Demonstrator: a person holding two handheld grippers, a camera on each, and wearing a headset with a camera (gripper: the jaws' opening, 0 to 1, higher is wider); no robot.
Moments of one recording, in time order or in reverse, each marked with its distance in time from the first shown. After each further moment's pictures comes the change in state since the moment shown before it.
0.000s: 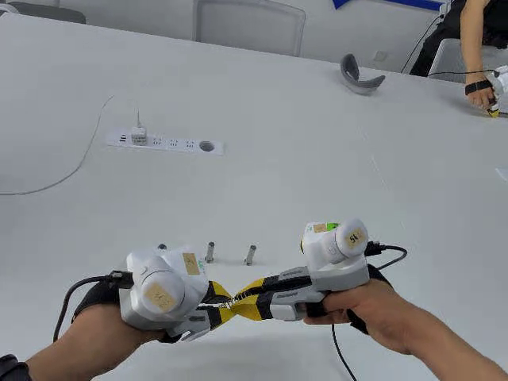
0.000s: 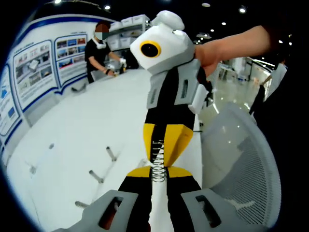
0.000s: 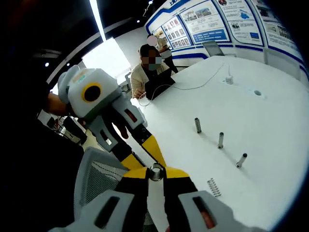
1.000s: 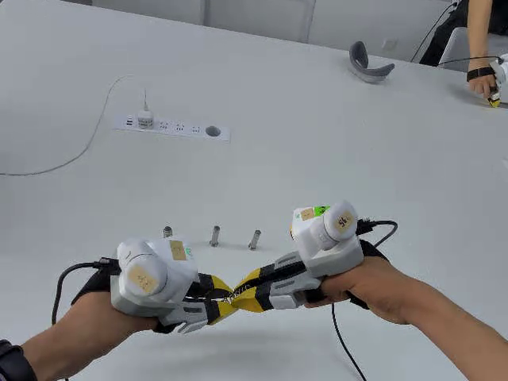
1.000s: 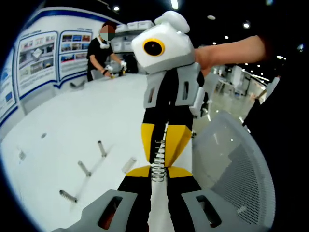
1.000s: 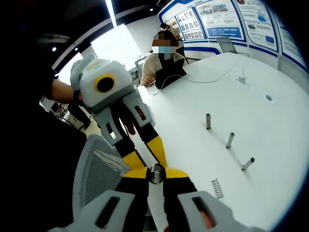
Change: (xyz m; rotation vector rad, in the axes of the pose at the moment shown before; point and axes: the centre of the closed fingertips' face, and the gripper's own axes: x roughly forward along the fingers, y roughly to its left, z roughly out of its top) left arm -0.004 -0.012 -0.013 -0.097 -0.066 -0.047; right arm 0.011 0.013 -0.010 -0.078 0.090 0.037
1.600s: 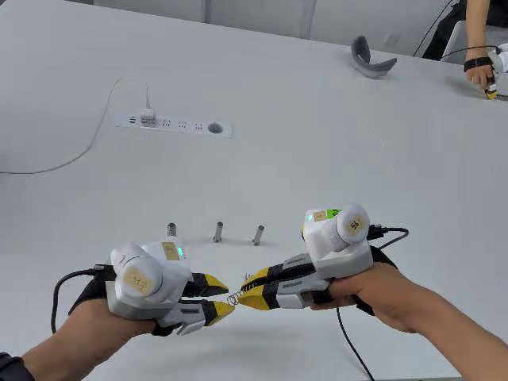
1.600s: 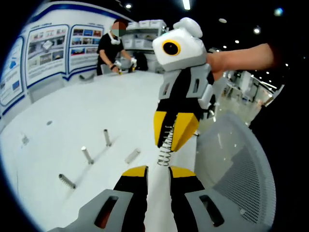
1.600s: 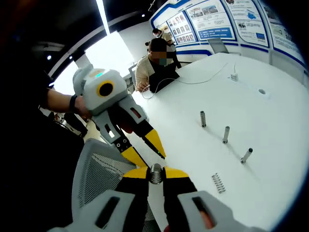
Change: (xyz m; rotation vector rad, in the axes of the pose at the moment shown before) left arm -0.007 0.006 -0.019 -0.076 0.011 0.066; right arm -0.005 -0.004 -0.009 0.061 -0.055 -0.039
